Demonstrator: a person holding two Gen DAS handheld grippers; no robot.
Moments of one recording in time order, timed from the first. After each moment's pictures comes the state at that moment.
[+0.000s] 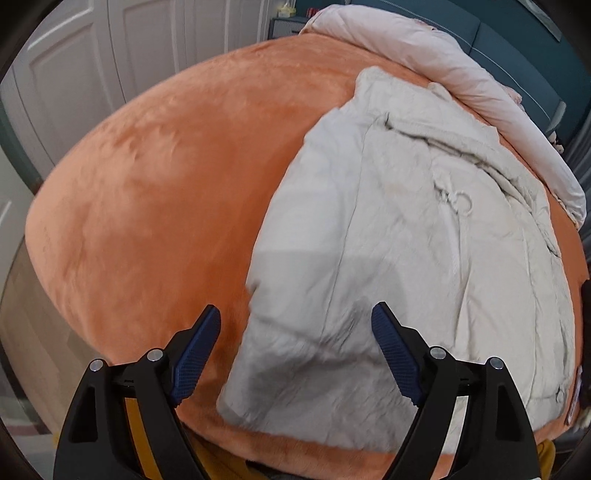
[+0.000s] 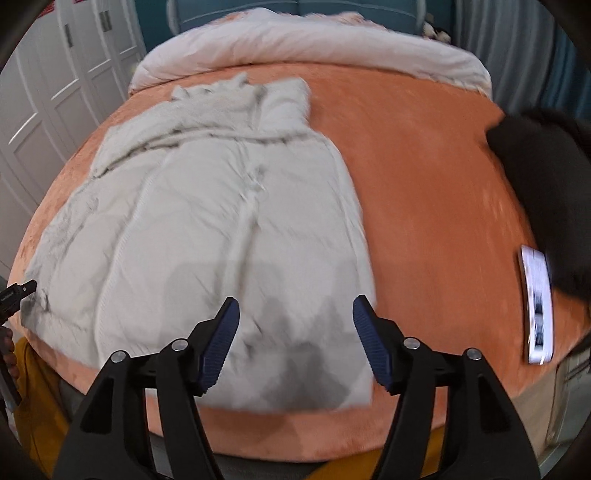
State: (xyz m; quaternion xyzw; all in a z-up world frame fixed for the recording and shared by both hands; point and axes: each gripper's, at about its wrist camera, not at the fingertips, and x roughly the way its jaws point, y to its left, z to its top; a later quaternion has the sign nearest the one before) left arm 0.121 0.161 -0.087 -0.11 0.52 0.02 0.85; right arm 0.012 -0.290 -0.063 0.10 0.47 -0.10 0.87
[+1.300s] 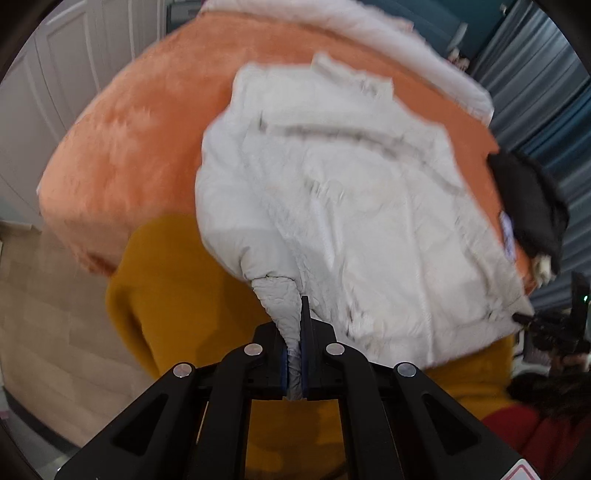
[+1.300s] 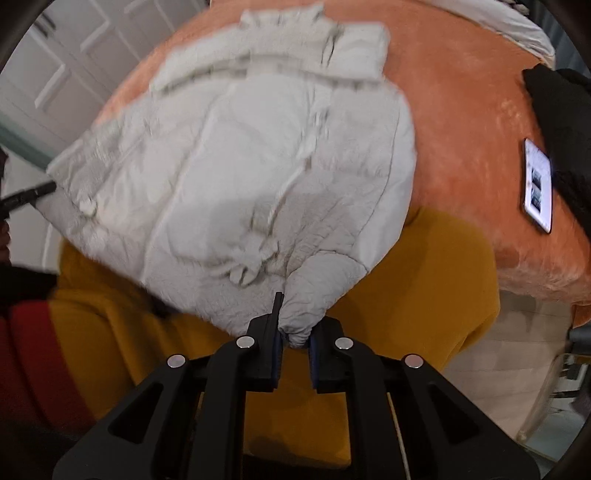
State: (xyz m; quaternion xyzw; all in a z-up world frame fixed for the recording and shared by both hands) left arm -0.067 0.168 0.040 -0.05 0.55 -0.18 0.81; right arm -0.178 -0.250 -0.006 0.09 0.59 0.06 0.80
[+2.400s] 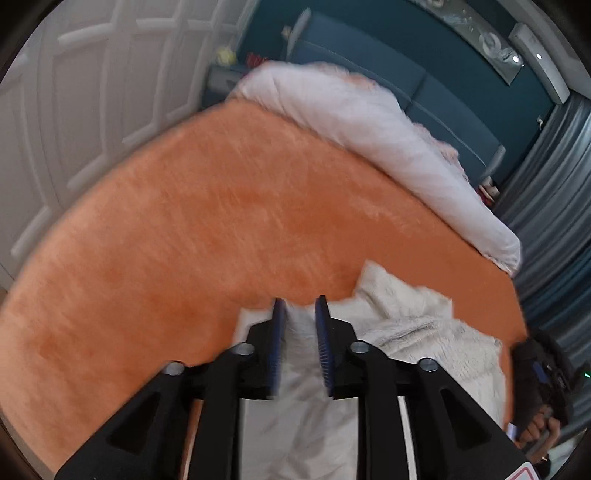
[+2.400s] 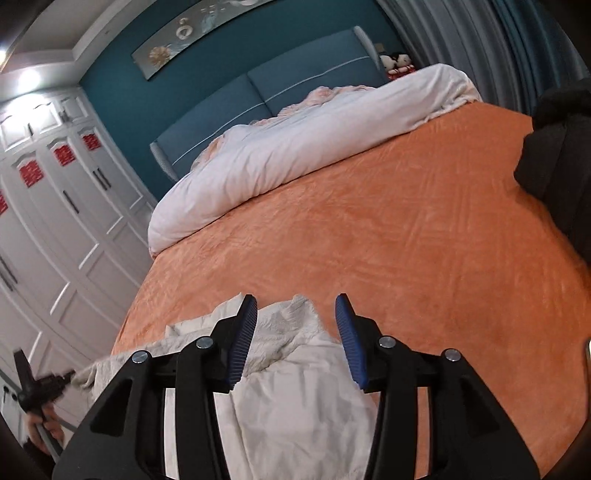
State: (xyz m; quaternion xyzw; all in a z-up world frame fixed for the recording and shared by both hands) left arm 0.289 0.171 0.052 -0.15 0.40 -0.09 0.90; right arm 0.141 -0.389 0.019 0.29 0.26 -0.08 0.92
